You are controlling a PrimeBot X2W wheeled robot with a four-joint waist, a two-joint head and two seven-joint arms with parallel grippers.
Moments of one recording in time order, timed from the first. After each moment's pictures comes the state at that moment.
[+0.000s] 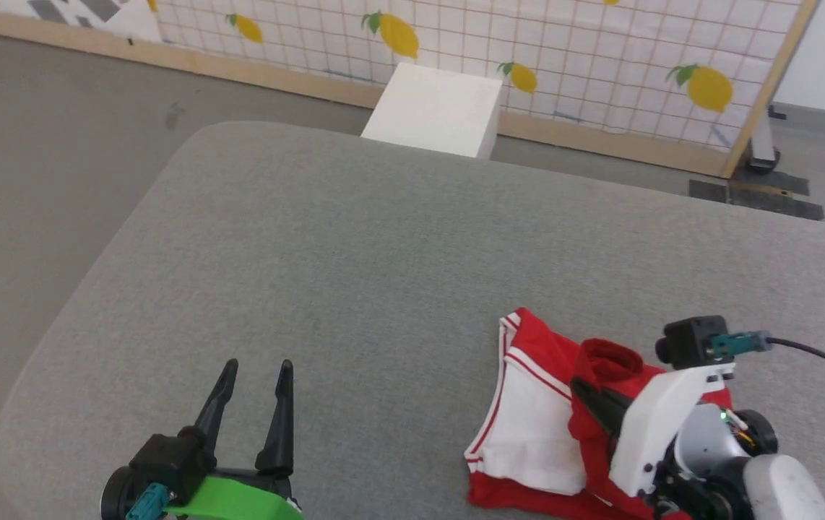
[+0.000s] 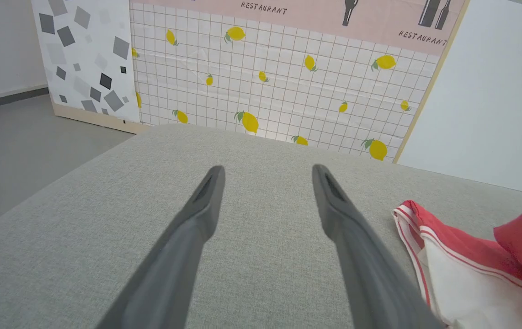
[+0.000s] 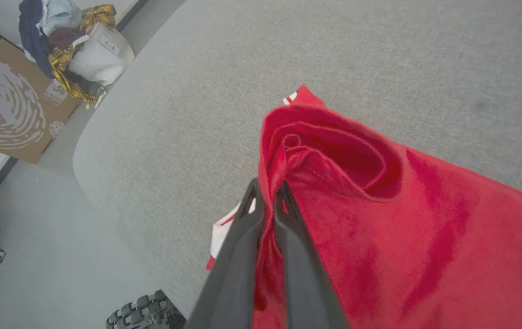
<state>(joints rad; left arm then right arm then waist) 0.09 0.06 -0.08 0.04 -0.21 -0.12 -0.26 -0.06 -0.06 0.08 -0.01 0.47 0.13 0.68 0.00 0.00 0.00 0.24</state>
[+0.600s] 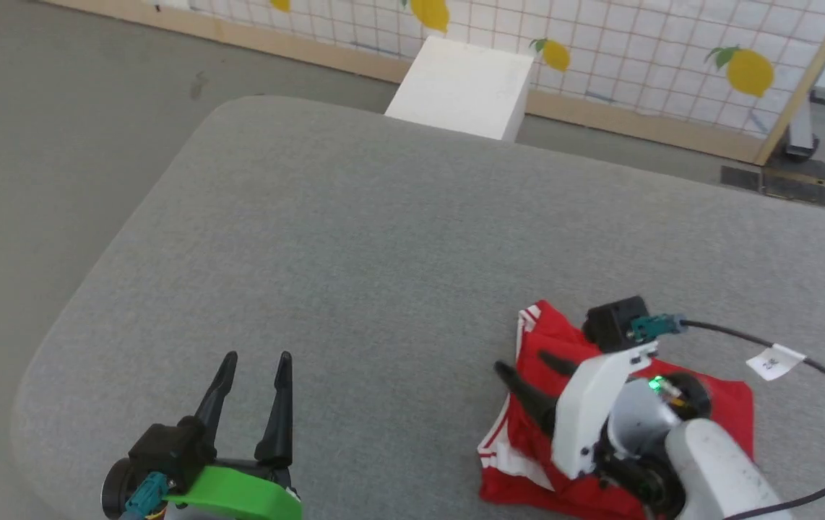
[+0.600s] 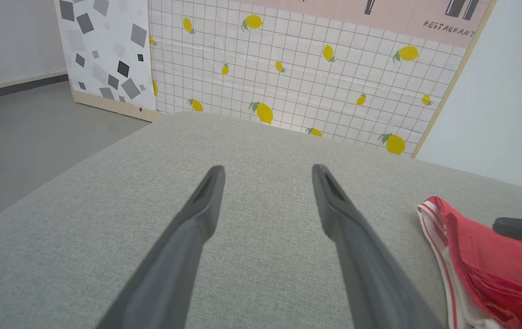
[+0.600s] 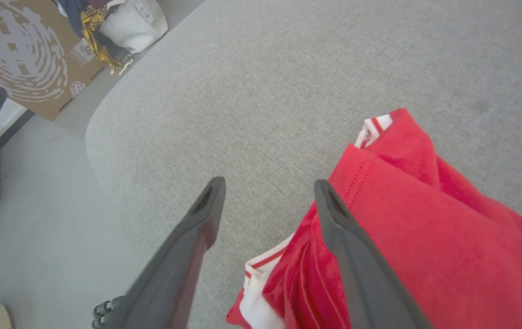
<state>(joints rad) 0.06 0.06 -0.07 0.07 -0.21 -0.12 -0.26 -0.22 -0.07 0.29 0.23 0.45 0.13 0.48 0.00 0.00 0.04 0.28</state>
